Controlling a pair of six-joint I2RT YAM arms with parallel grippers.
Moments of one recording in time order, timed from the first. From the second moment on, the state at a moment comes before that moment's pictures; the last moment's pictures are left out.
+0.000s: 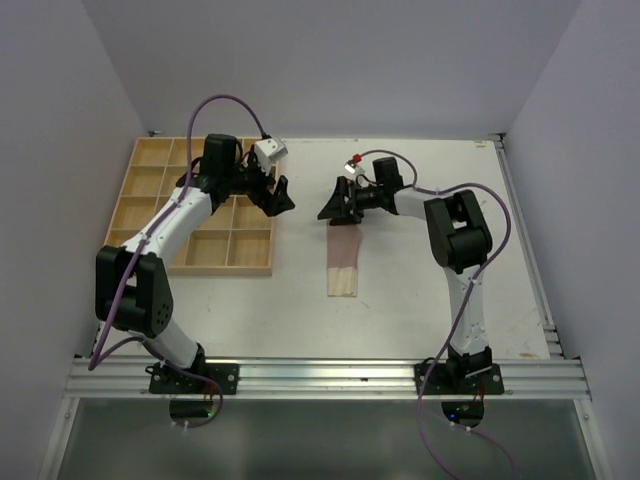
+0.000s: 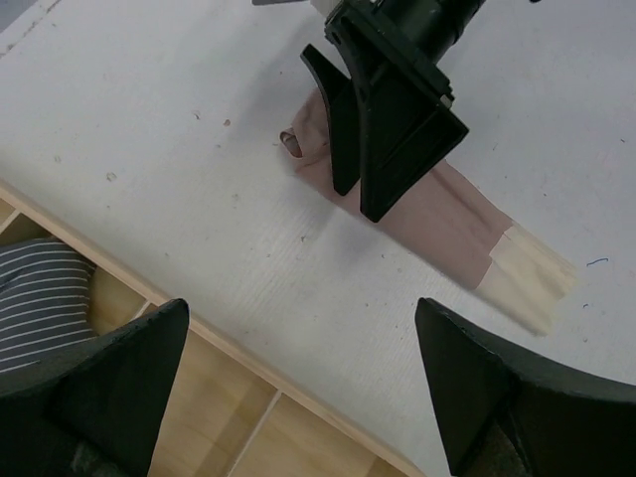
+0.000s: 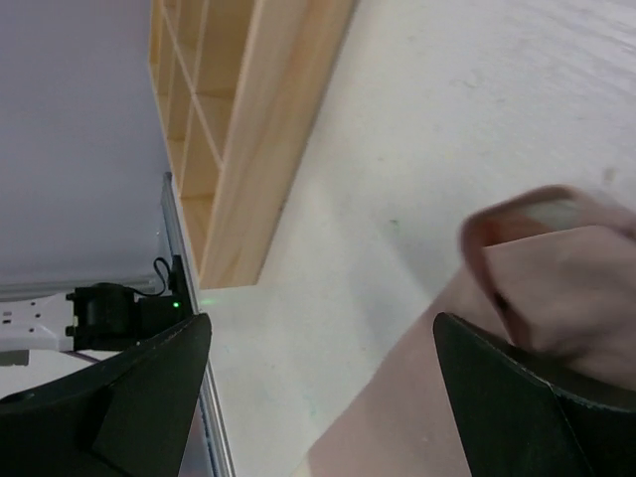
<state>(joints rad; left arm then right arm) -0.23 1.63 1.30 -0.35 0.68 0.34 0.32 2.23 1.47 0.02 -1.02 0.49</state>
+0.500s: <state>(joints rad) -0.25 1.62 1.29 -0.42 0.68 0.57 0.31 2.27 1.49 0.26 -1.06 0.73</state>
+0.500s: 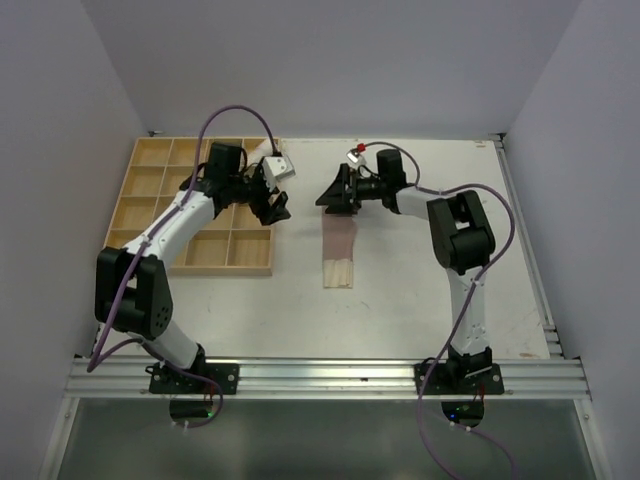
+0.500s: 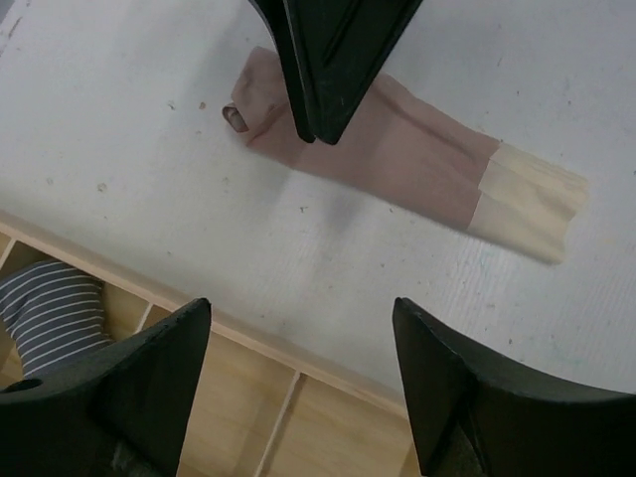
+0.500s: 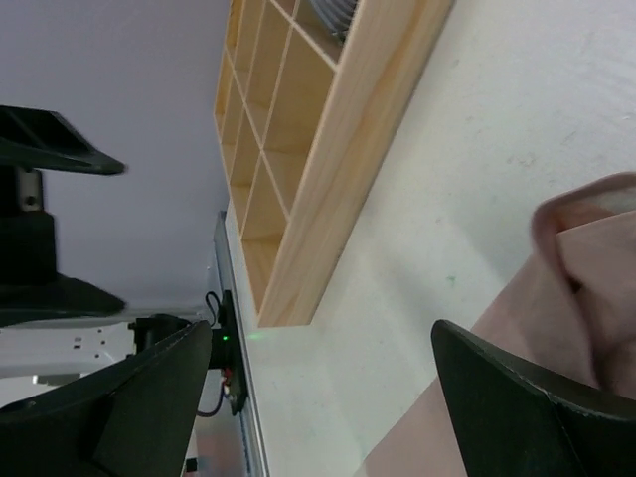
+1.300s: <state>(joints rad) -0.75 1.69 0.96 -0.28 0.62 1.09 0.32 2.12 1.17 -0.24 -1.07 0.33</state>
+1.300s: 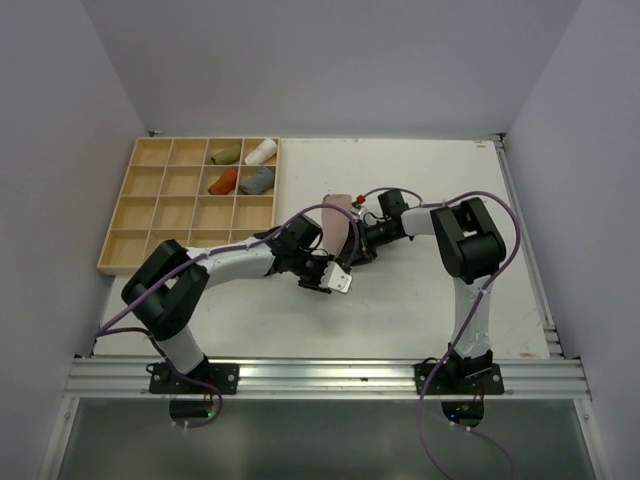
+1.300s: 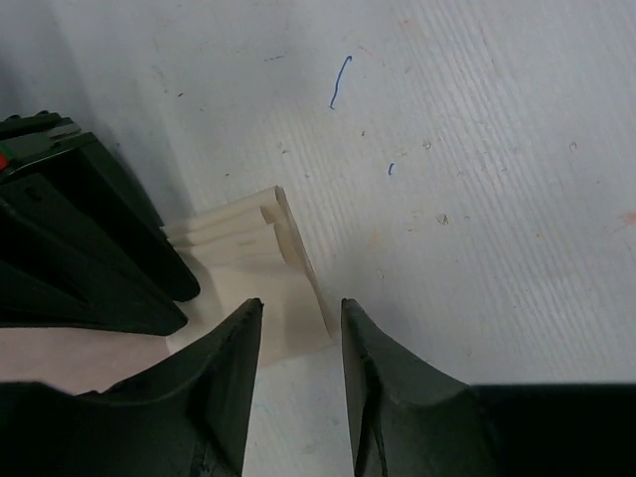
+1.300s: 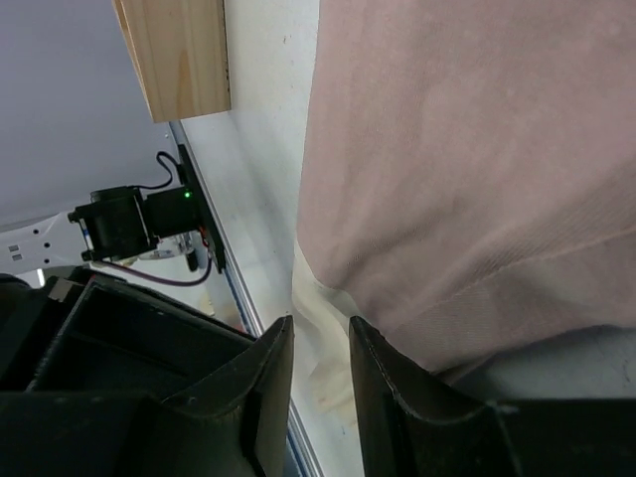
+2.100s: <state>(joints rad) -0.77 1.84 1.09 -0.37 0.55 1.11 0.32 2.15 1.19 -0.34 -1.08 0.24</state>
